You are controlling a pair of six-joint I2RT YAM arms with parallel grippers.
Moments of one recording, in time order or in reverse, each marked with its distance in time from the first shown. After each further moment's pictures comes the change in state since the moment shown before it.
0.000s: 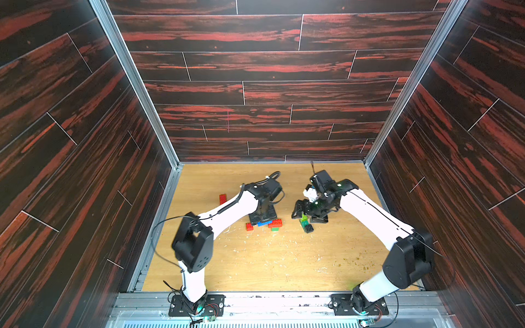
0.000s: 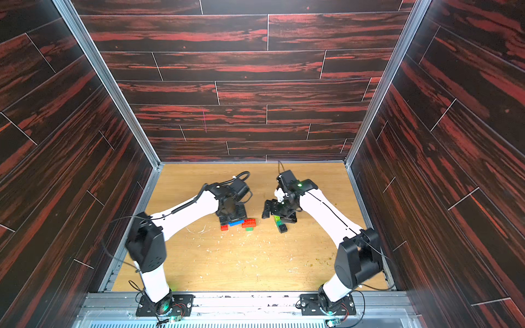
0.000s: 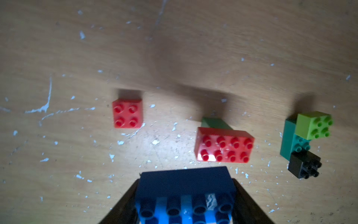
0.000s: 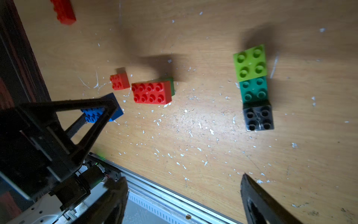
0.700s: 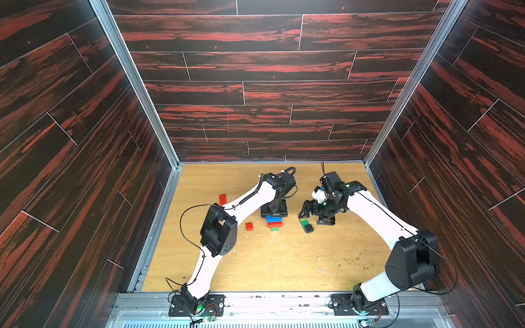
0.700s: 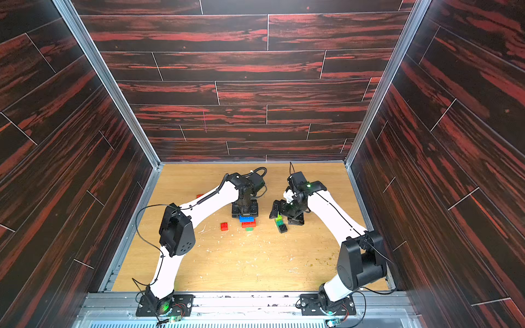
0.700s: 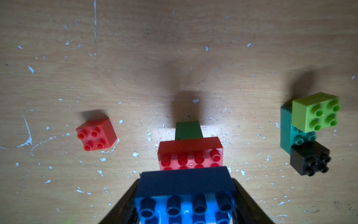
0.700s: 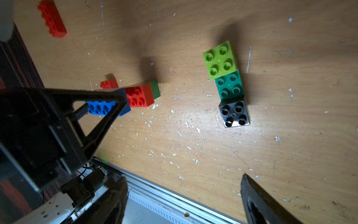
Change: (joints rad) left arm -0.026 0.288 0.383 -0.225 0.049 0.159; right arm -0.086 -0.016 -0.055 0.006 -0.039 -0.027
